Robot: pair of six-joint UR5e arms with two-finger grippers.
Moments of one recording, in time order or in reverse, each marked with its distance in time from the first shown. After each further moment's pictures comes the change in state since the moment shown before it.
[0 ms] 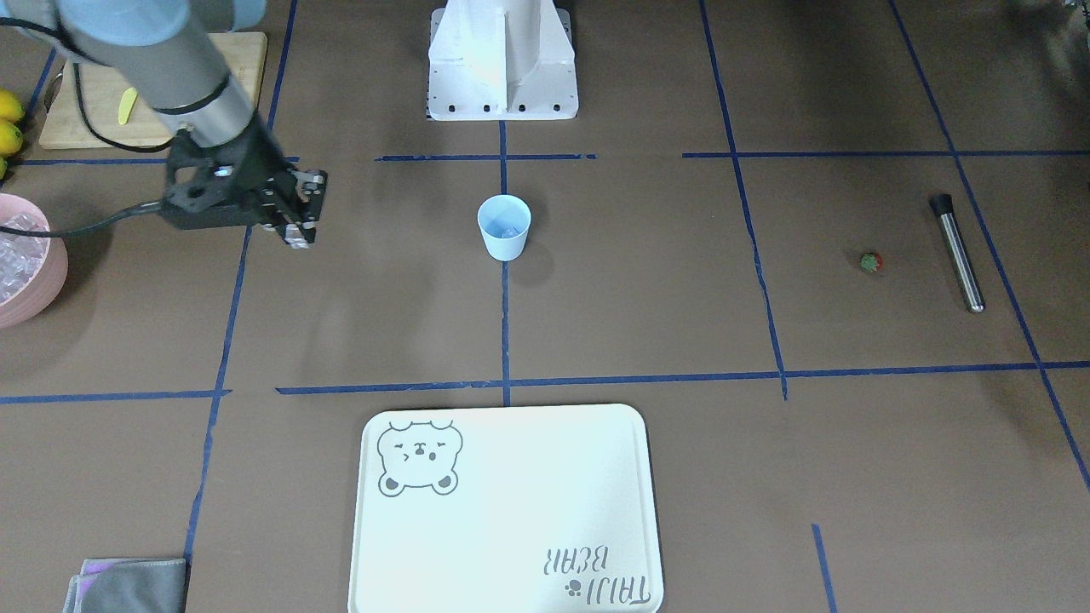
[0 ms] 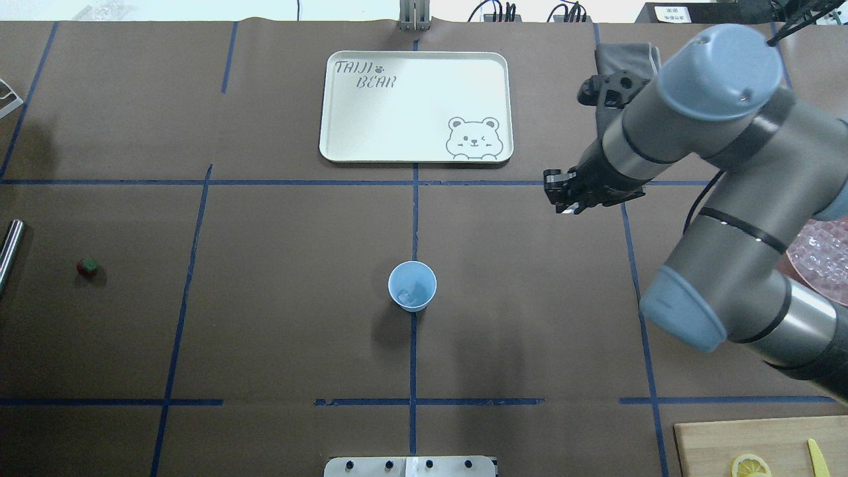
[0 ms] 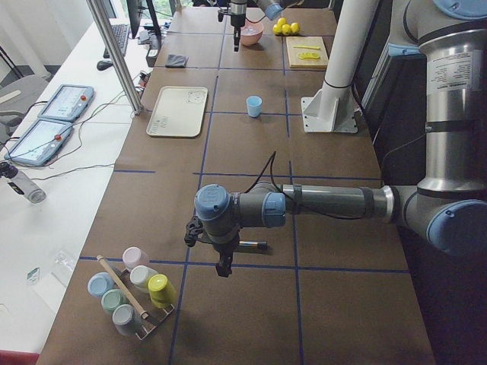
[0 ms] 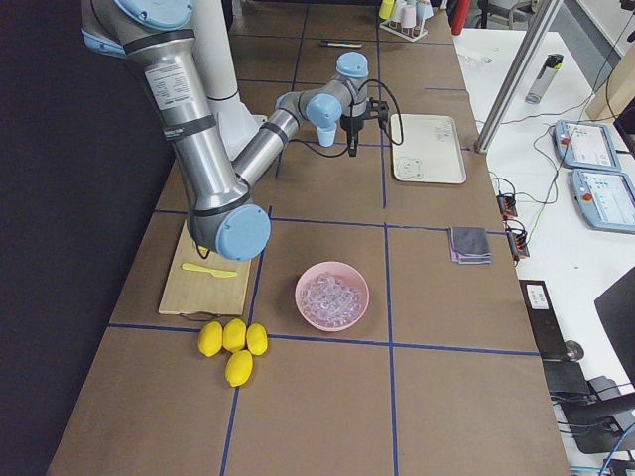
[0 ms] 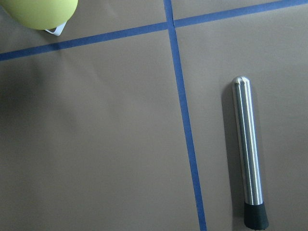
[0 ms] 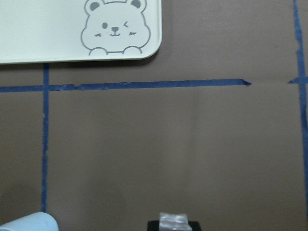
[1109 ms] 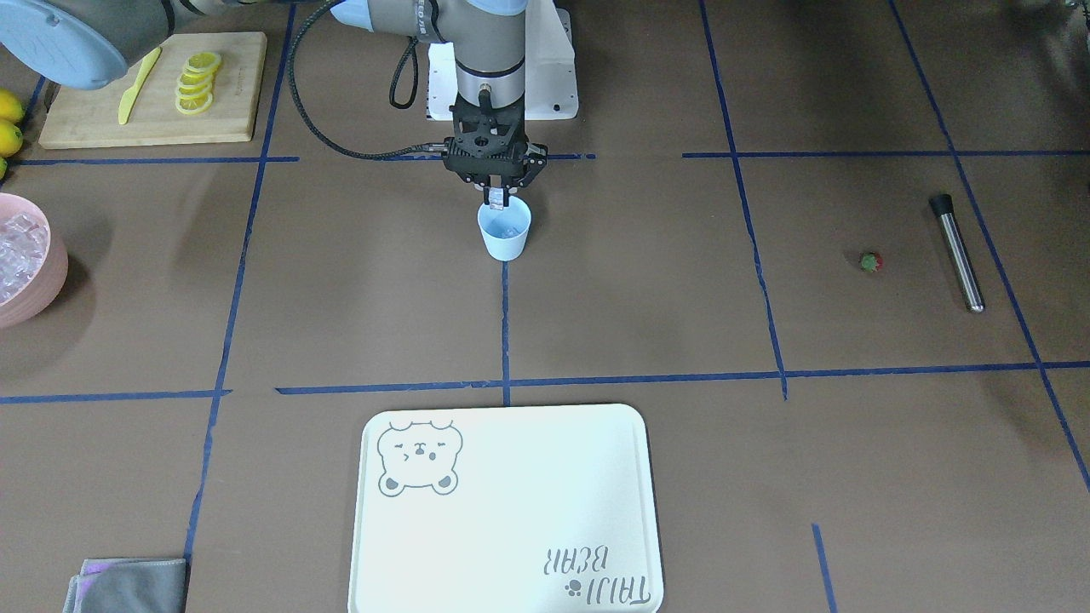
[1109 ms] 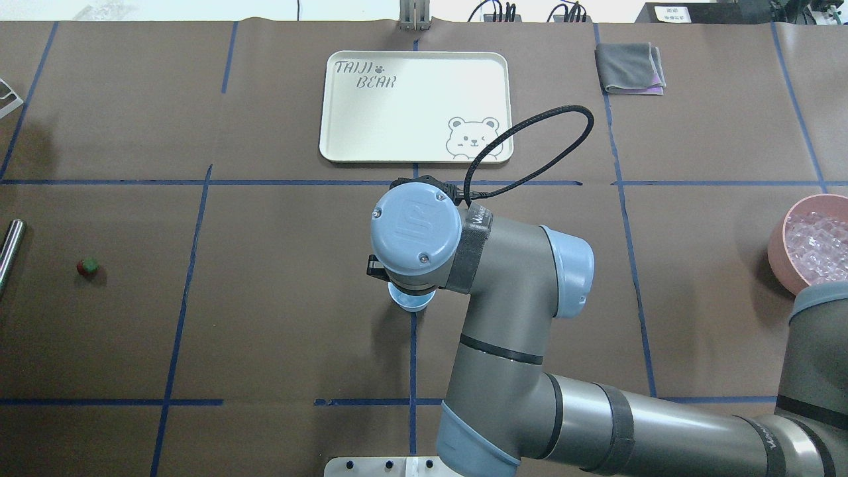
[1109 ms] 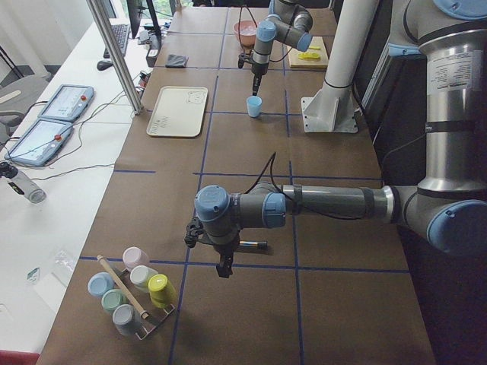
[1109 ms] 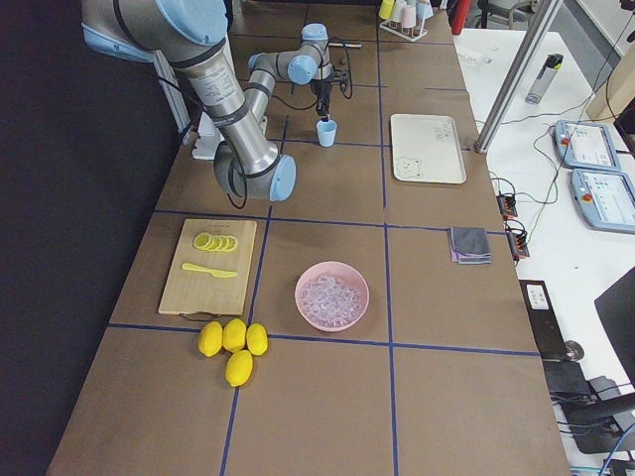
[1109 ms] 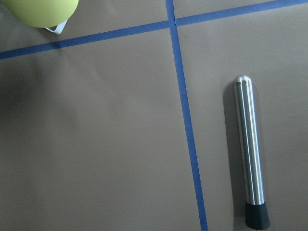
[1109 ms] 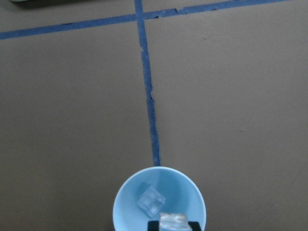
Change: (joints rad) left arm 0.000 0.000 0.003 0.001 0.002 0.000; right arm -0.316 0.306 -0.236 -0.063 -0.281 0.323
